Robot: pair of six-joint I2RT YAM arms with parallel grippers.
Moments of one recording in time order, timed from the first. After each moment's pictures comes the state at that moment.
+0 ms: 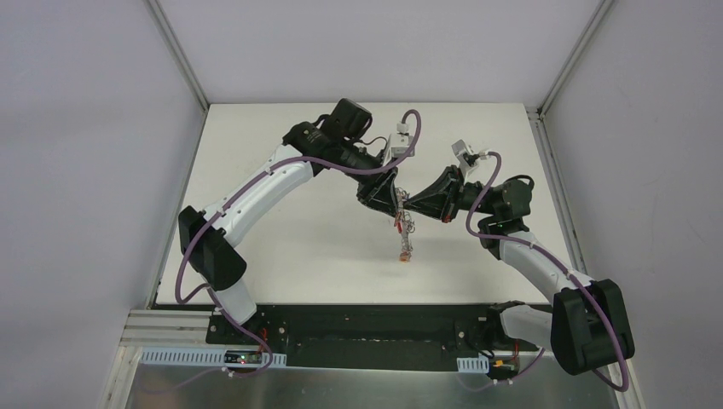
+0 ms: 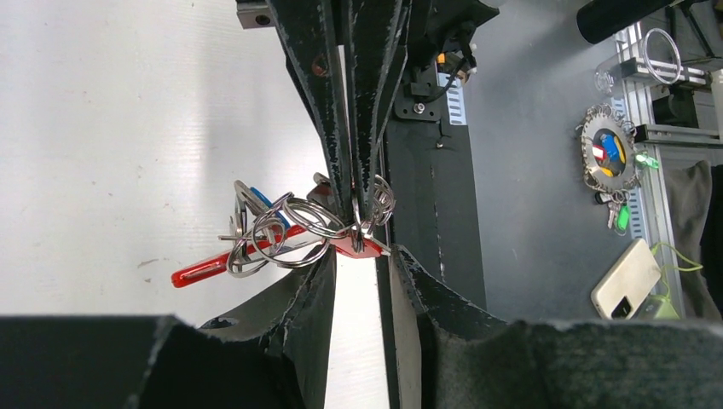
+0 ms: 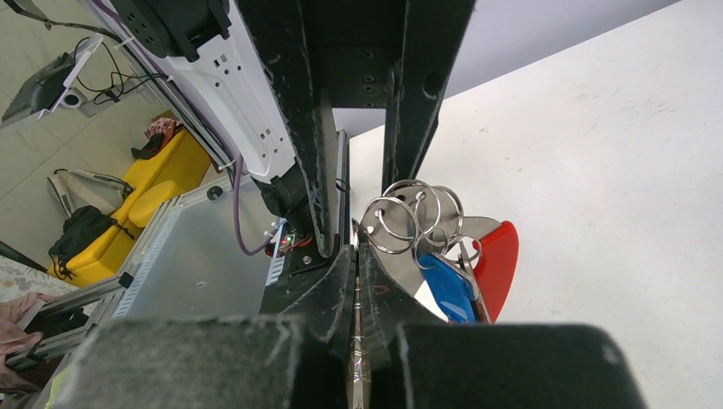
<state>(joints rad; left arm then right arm) -0.71 1.70 1.78 -0.93 0.95 0.32 0.30 1.17 0.57 1.03 -1.19 0.82</state>
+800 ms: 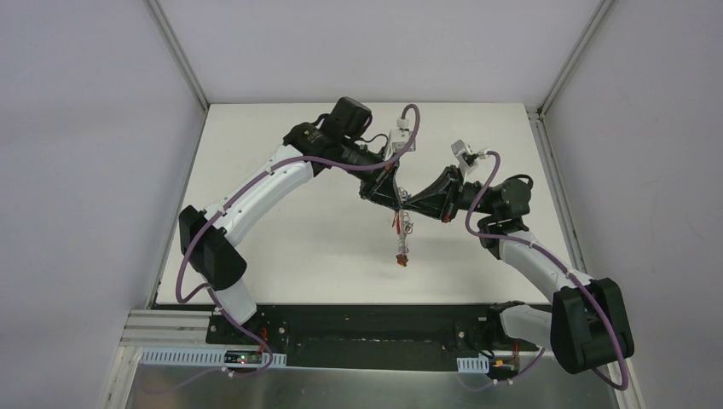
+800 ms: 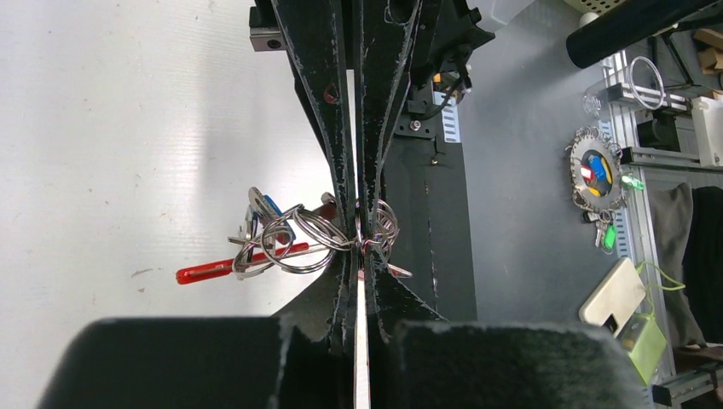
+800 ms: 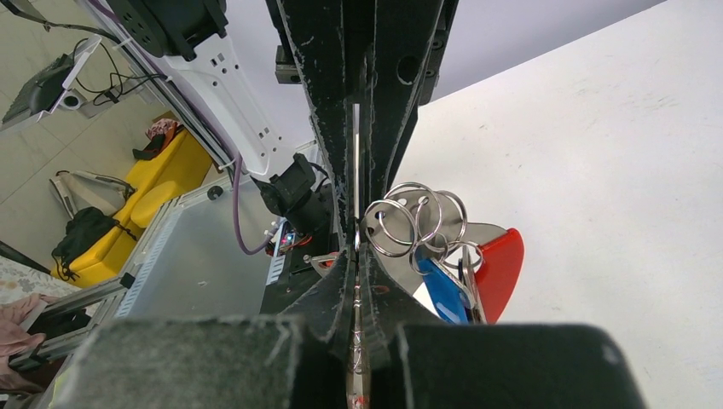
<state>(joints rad) -0.71 1.70 1.75 -0.85 0.97 0.24 0.30 1.18 0.57 1.02 -1.19 0.81</state>
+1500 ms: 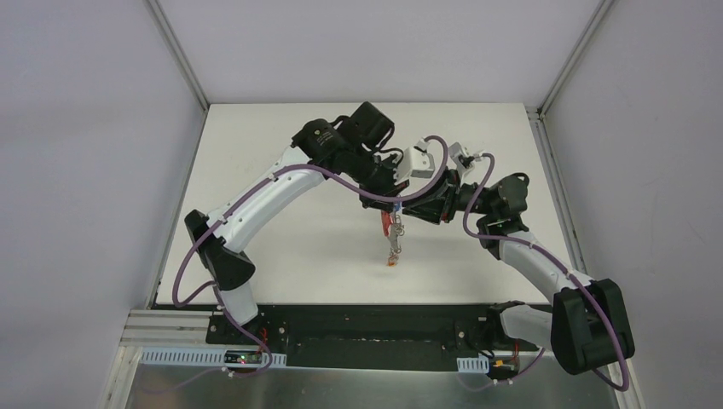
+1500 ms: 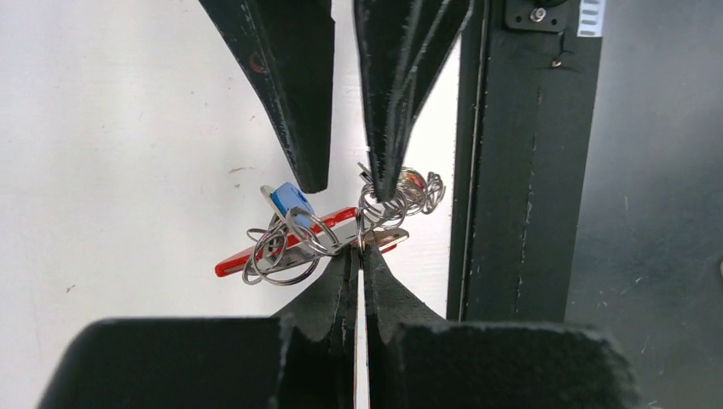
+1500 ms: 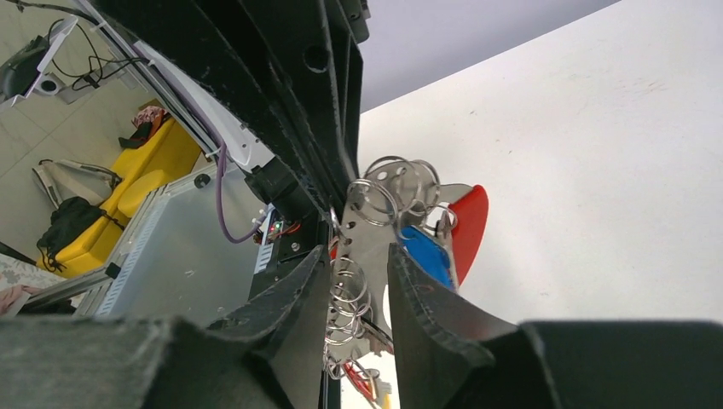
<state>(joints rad) -0.85 1.74 1.99 -1.19 0.52 0.46 0.30 1.18 0.57 0.92 -1.19 0.71</state>
